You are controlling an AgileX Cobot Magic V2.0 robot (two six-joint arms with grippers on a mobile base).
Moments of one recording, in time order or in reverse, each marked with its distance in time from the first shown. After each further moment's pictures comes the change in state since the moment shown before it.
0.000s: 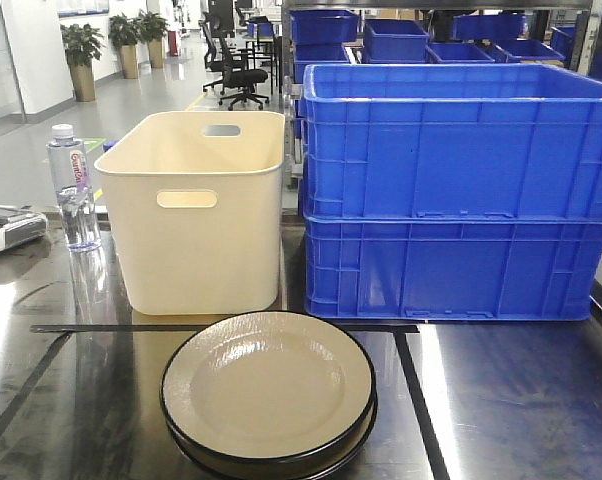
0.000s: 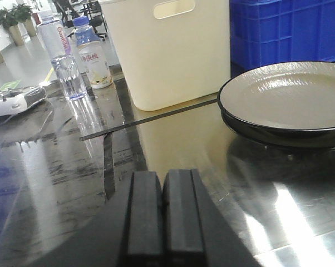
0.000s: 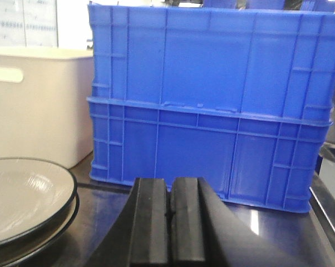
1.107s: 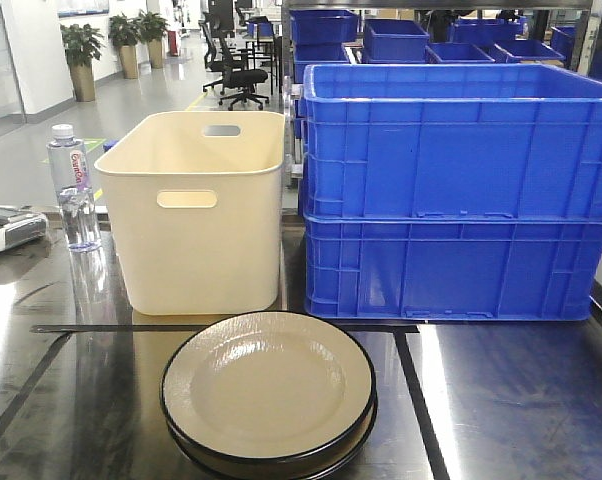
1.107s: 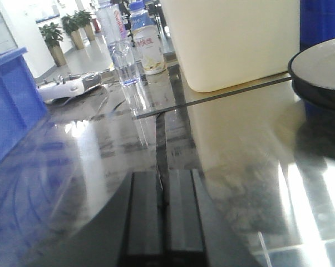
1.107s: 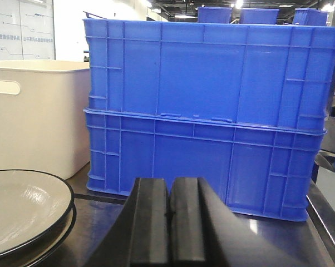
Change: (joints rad) left arm -0.001 -0.070 0.262 0.410 -0.282 -0.357; right arm 0.000 0.000 0.000 0.003 -0.021 -0.001
